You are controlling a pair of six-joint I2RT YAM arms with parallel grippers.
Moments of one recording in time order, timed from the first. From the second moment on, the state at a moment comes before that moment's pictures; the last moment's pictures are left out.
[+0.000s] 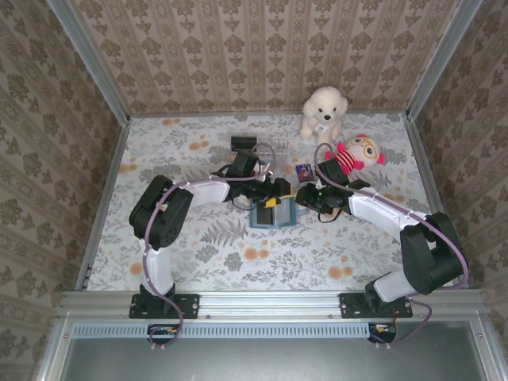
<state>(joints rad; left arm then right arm) -0.67 1.95 1.16 -0.01 0.79 -0.83 0.39 1.47 0.87 -0.39 -0.20 0.74</state>
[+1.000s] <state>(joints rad) -0.67 2.01 1.21 0.00 0.76 -0.85 0.44 1.64 0.84 -0.29 -0.36 0.75</state>
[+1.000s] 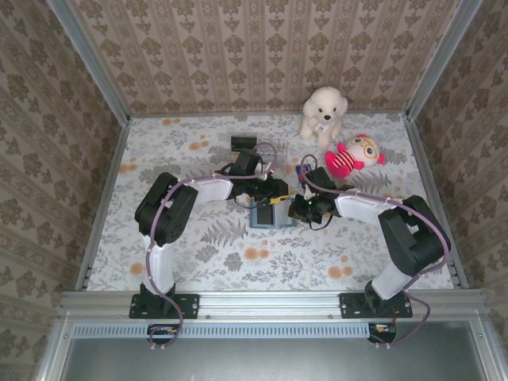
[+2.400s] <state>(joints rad) -0.73 1.95 1.22 -0.29 0.58 -0.70 0.45 1.50 0.83 -0.24 -0.38 0.80</state>
